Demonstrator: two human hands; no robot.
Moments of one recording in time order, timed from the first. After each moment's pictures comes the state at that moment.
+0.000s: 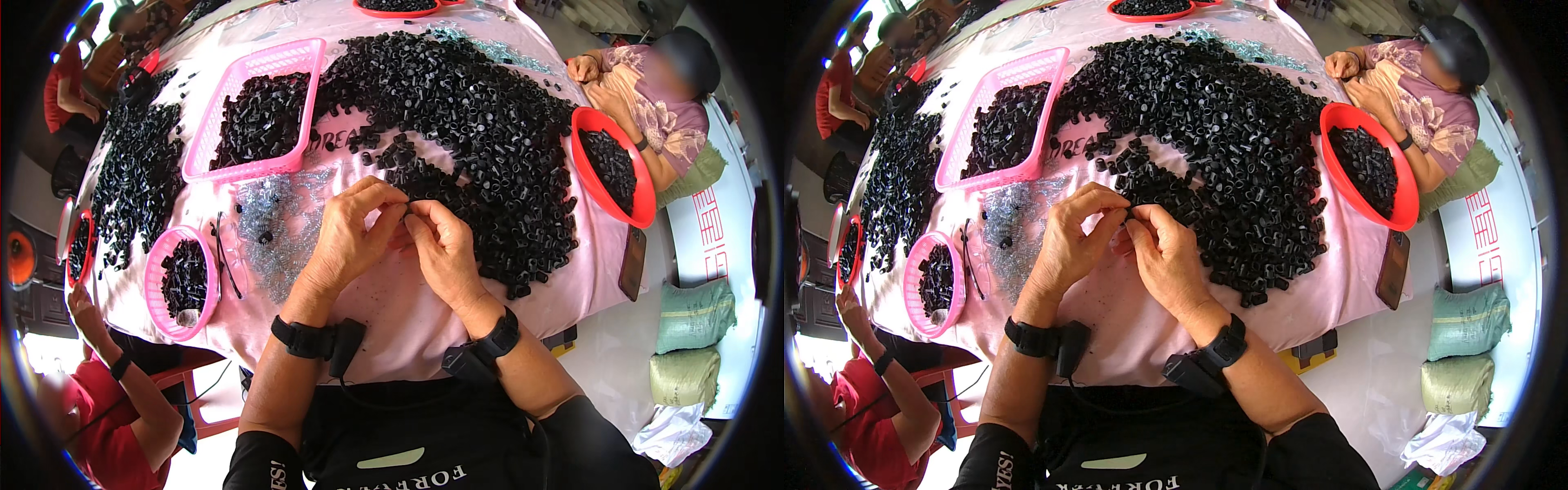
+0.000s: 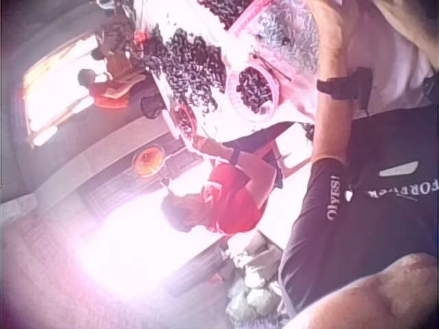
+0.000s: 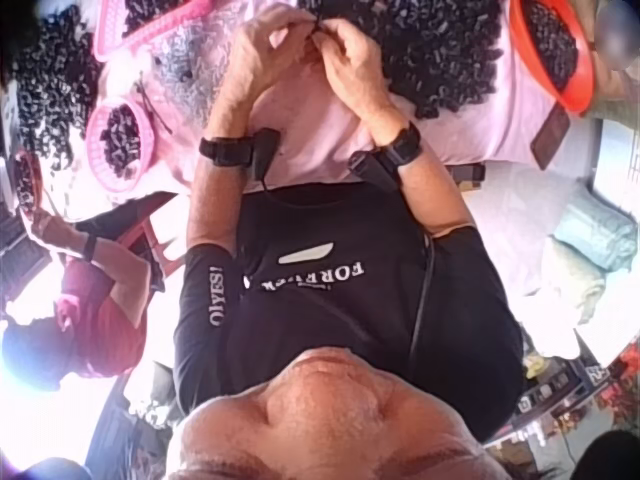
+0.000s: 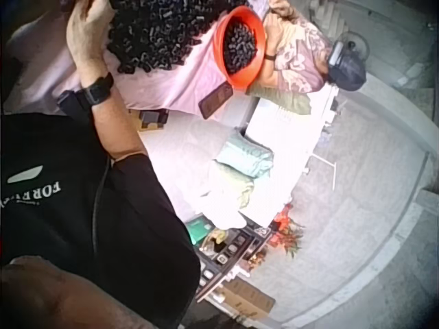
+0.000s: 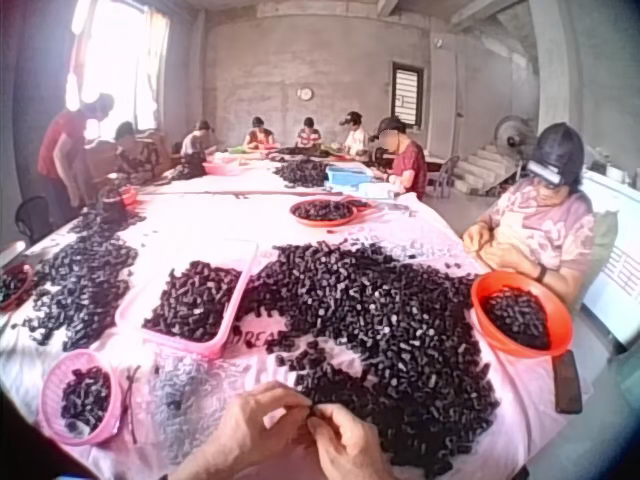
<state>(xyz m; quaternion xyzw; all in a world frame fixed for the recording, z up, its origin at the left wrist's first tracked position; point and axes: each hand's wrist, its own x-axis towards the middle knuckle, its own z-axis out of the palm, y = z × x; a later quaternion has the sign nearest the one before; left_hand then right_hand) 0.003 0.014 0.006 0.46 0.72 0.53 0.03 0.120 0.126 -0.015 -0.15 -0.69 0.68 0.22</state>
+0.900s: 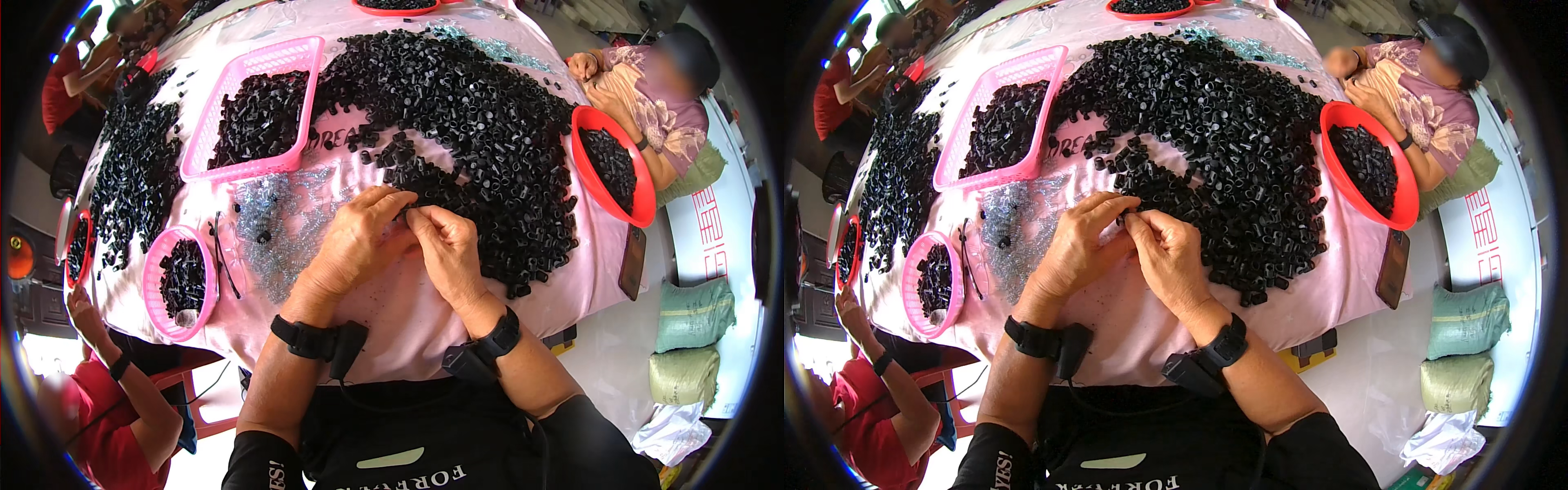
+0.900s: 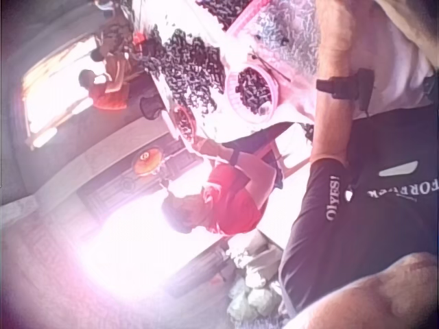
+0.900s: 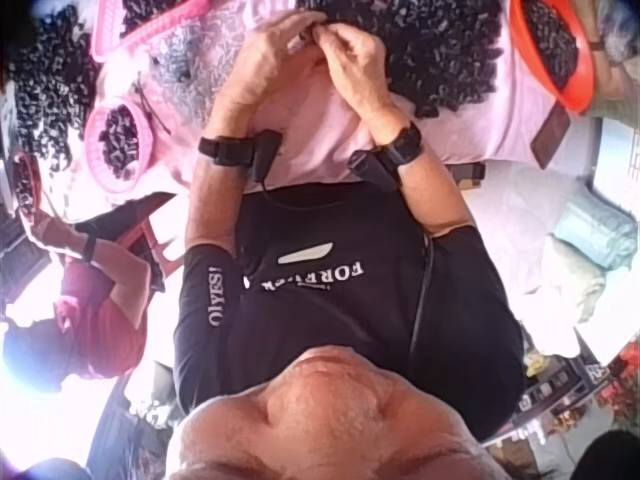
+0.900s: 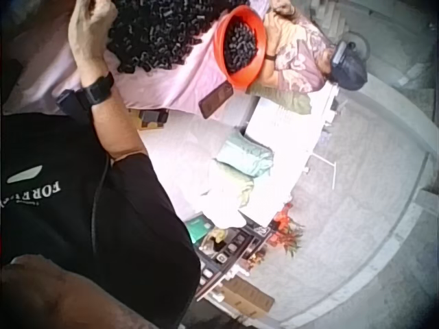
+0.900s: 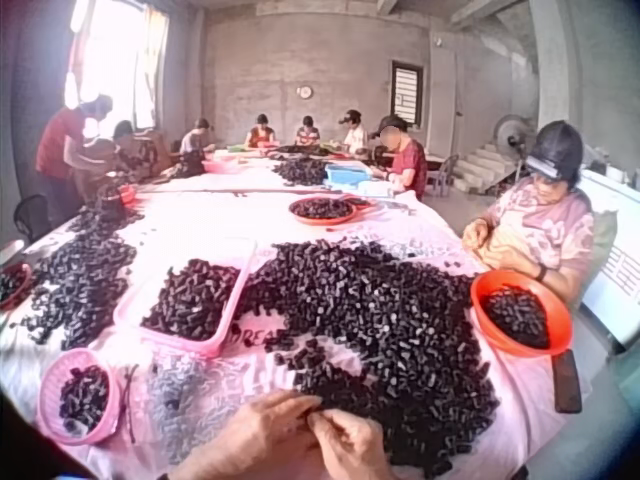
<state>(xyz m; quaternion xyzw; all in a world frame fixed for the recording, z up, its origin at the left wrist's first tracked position) 0.009 0.012 0.006 0.53 0.73 0.43 0.00 0.122 0.127 -0.009 -0.15 -0.71 0.63 0.26</state>
